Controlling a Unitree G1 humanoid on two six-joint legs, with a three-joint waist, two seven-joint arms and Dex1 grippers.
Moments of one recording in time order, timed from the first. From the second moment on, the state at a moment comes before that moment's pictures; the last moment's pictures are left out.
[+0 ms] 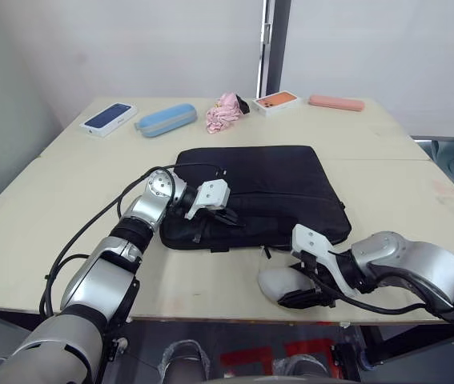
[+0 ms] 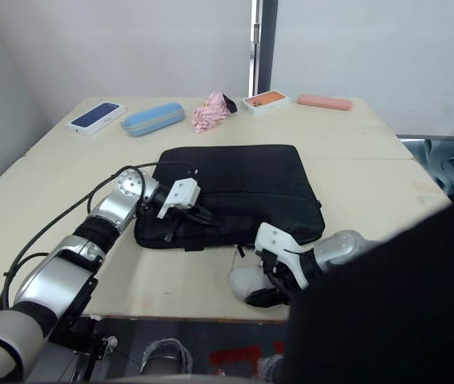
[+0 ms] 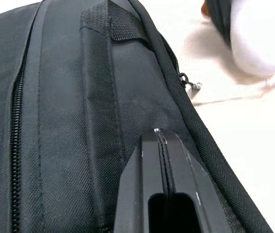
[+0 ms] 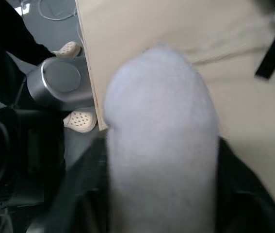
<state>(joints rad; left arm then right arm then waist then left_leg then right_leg) -0.88 0.40 -0.32 0.79 -0.06 -0.36 -1.52 -0.32 -0.95 0.40 -0.52 0.63 0.96 0.85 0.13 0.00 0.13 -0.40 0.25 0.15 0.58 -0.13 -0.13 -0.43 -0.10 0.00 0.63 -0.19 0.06</state>
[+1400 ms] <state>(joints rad) -0.93 0.35 -0.31 0.94 -0.03 -0.48 -1.55 0.58 -1.00 -0.74 -0.53 0.58 0.91 0.95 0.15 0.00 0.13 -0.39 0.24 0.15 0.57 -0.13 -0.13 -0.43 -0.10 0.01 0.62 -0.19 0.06</state>
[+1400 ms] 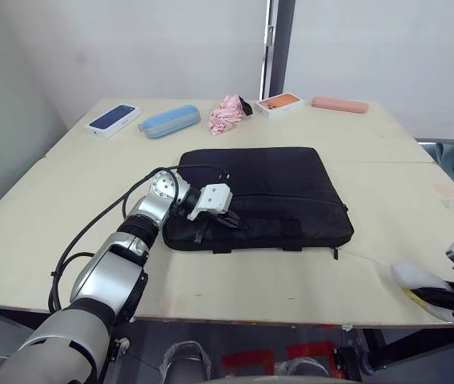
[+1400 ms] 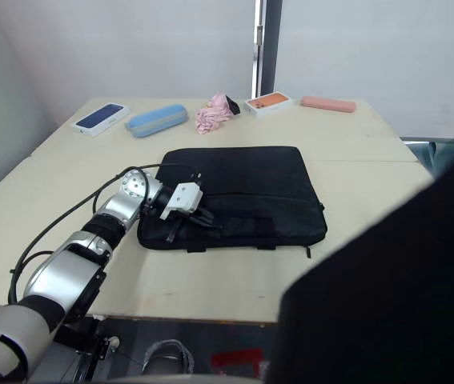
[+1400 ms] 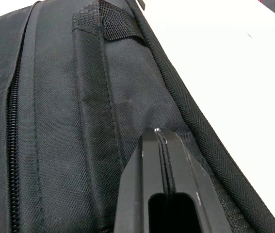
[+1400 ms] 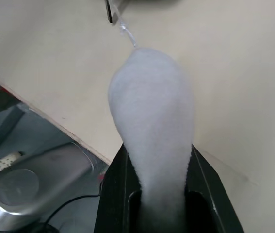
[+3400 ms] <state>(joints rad) -0.85 0.41 -0.34 0.95 0.01 -0.69 -1.44 -0.87 -0.65 0.16 0.62 -0.03 0.65 0.59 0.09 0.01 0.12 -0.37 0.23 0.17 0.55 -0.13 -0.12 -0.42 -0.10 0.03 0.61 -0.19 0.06</state>
